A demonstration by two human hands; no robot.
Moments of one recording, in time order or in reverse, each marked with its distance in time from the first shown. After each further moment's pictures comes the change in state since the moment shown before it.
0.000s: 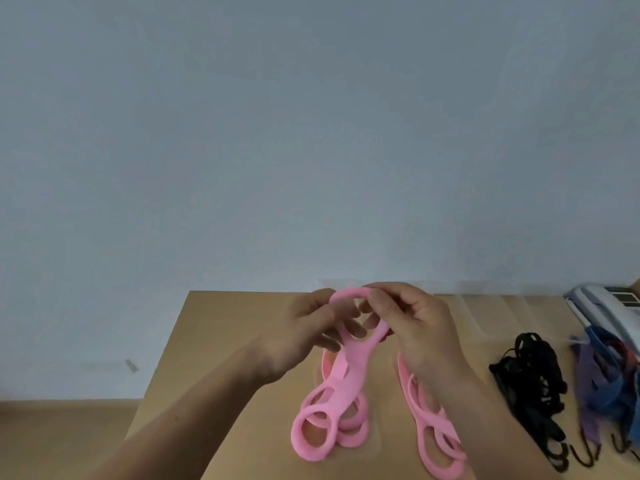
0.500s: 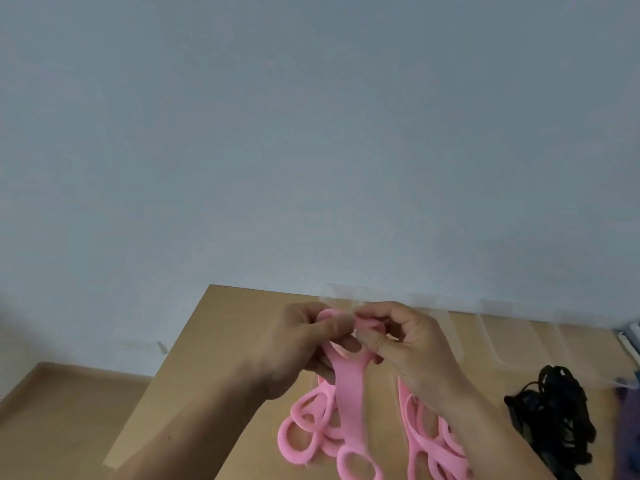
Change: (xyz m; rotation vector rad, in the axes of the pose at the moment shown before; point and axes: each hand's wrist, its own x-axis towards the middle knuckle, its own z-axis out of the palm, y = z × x) left_hand 0.001 0.009 0.049 -0.128 0.219 -0.111; right_hand 0.010 0.020 -0.049 -0.003 -0.272 0.072
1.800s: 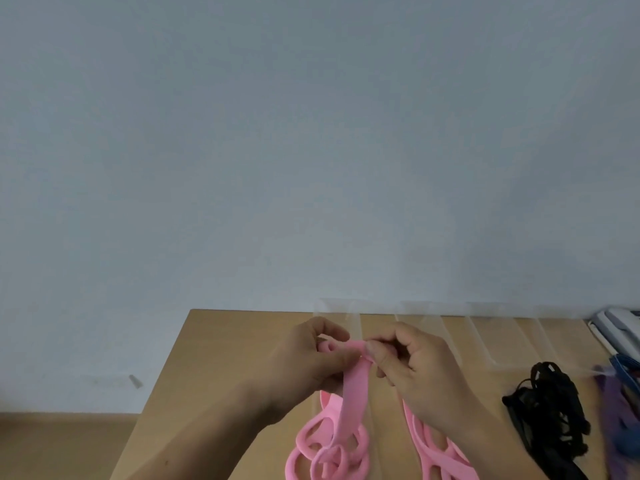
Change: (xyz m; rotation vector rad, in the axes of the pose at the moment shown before) left_hand 0.018 -0.003 -0.032 0.094 -0.072 -0.079; right_hand 0.007 -0.002 0.024 -0.287 0.122 -0.104
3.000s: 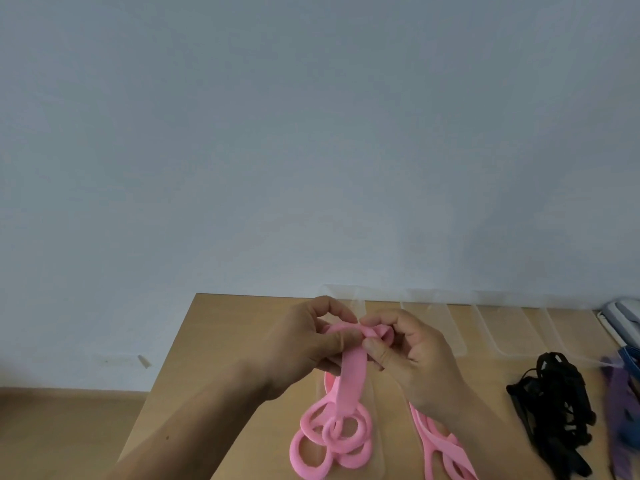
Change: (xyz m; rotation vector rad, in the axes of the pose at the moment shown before) left_hand 0.003 0.007 -0.010 -0.024 -0.058 0.064; right_hand 0.002 0.017 0.010 0.210 -0.064 0.021
